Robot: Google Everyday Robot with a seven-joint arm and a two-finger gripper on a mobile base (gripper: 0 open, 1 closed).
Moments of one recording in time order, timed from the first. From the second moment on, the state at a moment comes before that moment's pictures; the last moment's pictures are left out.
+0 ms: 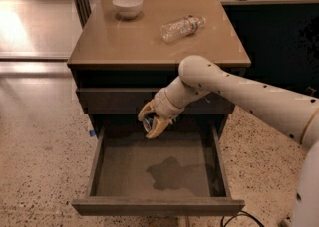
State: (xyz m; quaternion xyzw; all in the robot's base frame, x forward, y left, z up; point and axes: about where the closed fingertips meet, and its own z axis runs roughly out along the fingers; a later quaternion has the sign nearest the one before) arm 0.582 0.042 0.653 -0.81 0.47 0.18 0.28
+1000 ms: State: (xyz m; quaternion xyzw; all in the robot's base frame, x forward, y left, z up) arm 0.616 0.039 0.770 -0.83 0.41 0.14 0.34
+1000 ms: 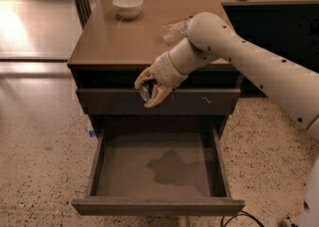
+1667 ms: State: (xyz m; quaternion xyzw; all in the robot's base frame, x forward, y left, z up) arm 0.619 0.058 0.810 -0.85 0.35 0.15 0.36
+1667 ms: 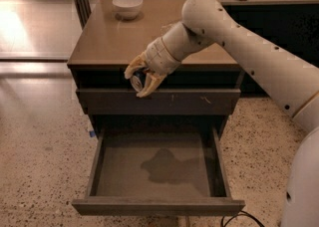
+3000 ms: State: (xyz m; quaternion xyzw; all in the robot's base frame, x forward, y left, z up) arm 0.715 0.139 0.850 -0.86 0.24 0.18 0.41
